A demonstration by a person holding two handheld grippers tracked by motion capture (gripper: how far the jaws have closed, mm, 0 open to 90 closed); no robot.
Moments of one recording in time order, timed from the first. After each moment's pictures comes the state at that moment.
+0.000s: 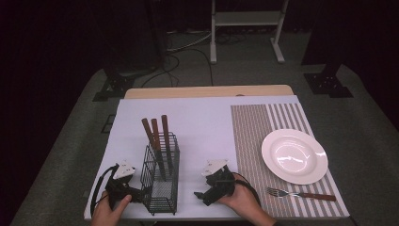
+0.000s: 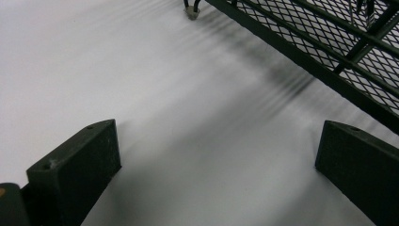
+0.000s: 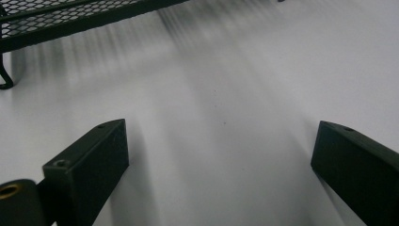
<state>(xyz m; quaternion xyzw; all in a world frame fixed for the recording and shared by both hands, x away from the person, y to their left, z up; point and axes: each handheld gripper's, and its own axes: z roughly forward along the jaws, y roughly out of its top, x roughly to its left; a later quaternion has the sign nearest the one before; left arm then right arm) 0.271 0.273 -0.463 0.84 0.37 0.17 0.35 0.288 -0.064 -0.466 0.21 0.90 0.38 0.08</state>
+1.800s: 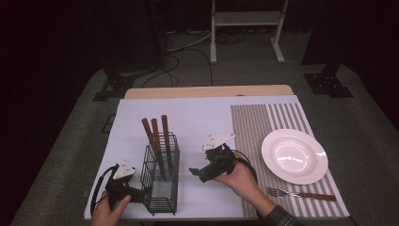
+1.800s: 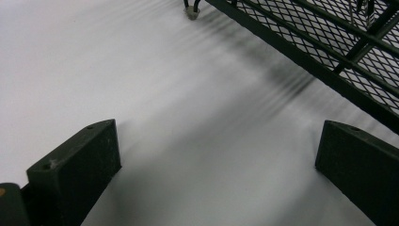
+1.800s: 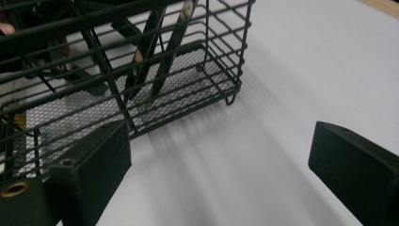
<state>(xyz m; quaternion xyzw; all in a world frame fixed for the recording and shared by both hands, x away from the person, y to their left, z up) 0.271 0.273 -0.463 0.84 0.37 0.17 0.35 0.317 -0.065 -0.393 0.23 0.86 0.44 0.09</state>
